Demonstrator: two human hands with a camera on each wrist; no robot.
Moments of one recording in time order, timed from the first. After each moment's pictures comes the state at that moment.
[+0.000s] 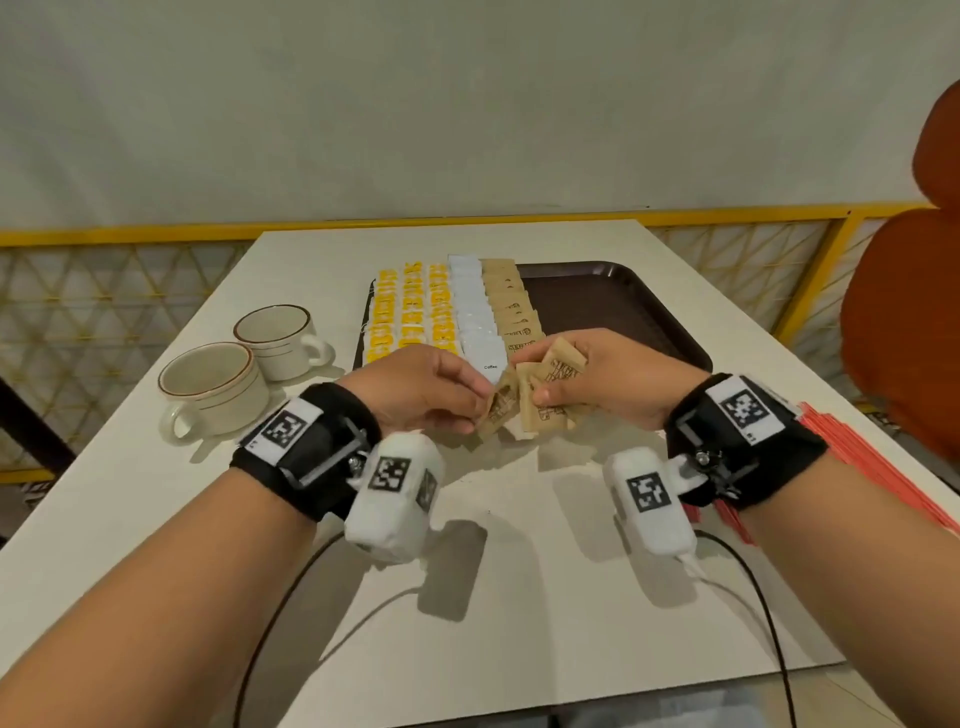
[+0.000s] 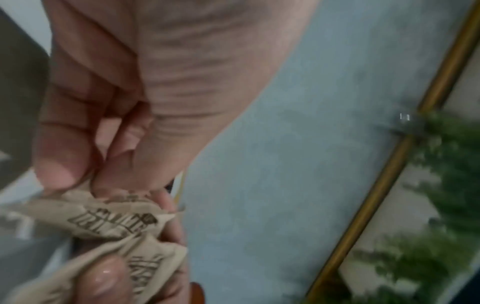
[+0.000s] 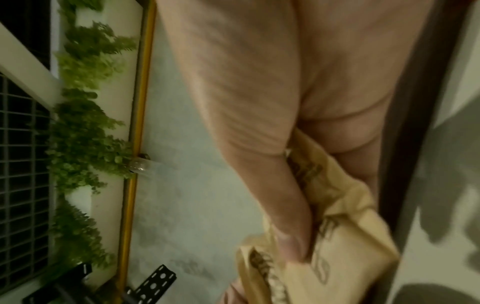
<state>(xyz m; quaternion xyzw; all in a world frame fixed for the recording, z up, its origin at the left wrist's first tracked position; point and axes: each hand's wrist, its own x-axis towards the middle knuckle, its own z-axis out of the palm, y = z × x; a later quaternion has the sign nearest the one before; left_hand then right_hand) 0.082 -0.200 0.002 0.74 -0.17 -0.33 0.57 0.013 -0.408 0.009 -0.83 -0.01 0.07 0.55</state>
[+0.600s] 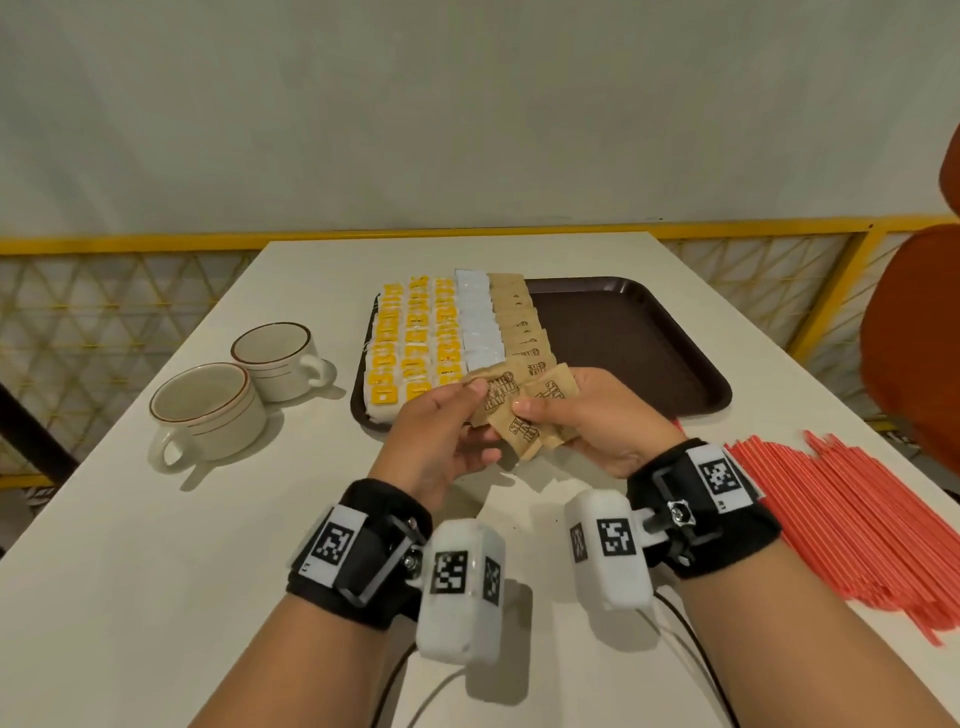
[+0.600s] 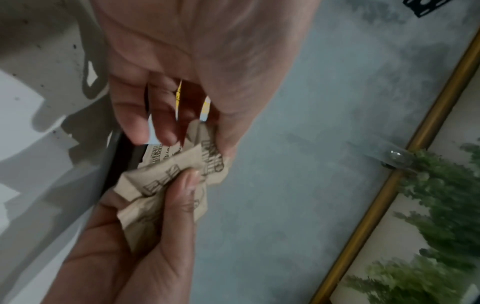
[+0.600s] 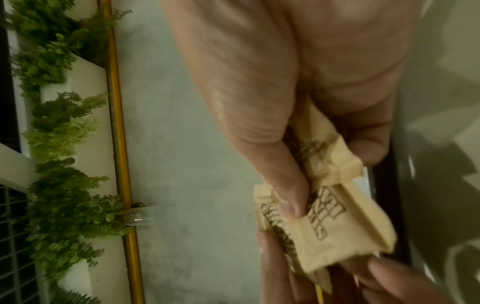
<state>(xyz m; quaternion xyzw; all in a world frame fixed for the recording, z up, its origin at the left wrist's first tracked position) 0.063 -0.229 -0.031 0.60 -0.02 -0.21 0.77 0.028 -0.390 -0.017 -0.69 0.05 0.04 0.72</state>
